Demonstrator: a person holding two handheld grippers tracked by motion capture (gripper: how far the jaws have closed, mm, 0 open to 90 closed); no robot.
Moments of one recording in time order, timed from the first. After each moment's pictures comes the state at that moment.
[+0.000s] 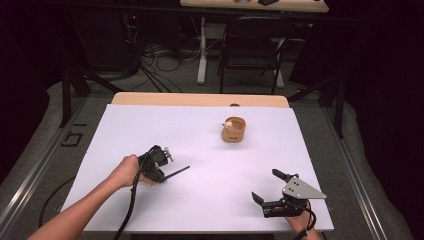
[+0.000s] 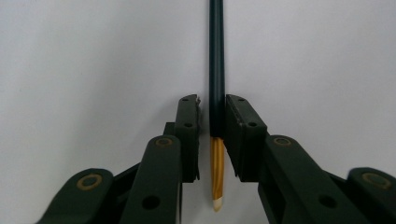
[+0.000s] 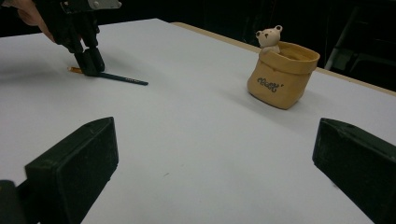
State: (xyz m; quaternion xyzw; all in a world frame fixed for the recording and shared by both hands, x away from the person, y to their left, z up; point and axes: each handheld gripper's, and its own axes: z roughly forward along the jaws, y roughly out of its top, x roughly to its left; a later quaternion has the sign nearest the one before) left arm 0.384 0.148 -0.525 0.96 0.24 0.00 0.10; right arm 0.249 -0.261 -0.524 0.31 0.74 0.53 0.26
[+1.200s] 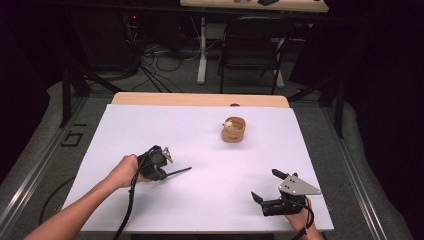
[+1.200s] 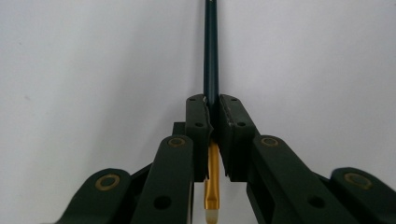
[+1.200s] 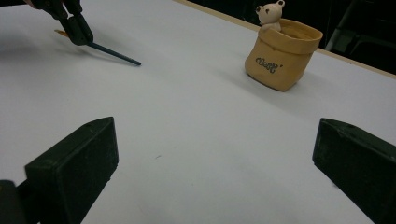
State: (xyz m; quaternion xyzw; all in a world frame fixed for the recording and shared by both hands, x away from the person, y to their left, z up) left arm 0.375 0.148 -0.514 0.97 0.20 0.03 0.13; right arm 0.256 -0.260 -0.525 0.31 0.77 0.49 0.26
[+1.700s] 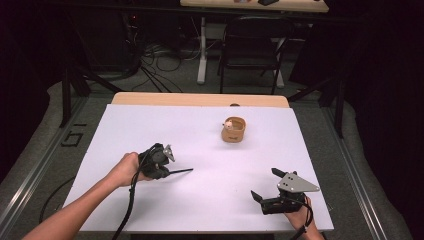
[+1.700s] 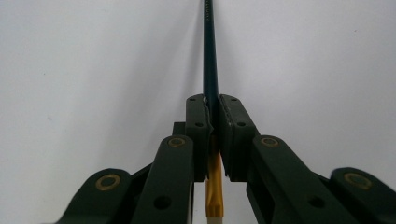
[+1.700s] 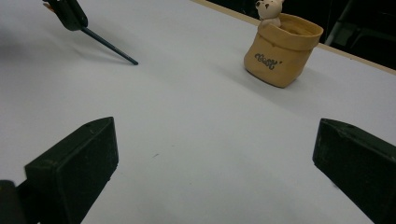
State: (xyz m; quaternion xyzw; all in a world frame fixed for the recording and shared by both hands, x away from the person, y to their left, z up) left arm 0.368 0.140 -0.496 0.97 0.19 0.05 0.14; right arm 0.259 -0.258 -0.521 0.32 0.78 0.48 0.25
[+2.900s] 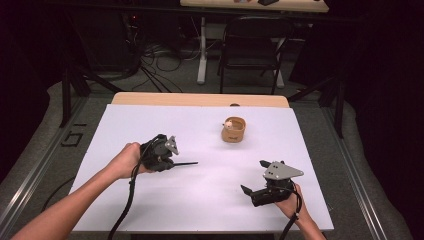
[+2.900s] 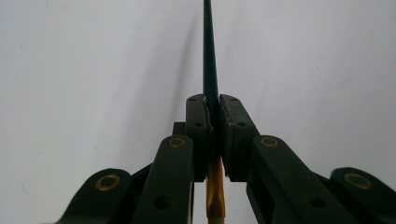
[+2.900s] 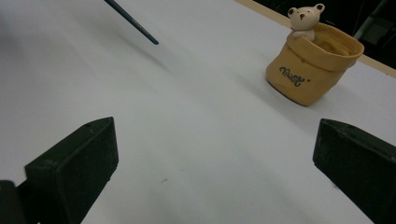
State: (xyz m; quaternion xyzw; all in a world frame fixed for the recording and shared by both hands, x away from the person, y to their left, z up) left arm 0.366 0.126 -0.449 0.97 0.14 0.08 0.16; right arm 0.284 -0.230 -0.504 0.29 0.82 0.45 0.22
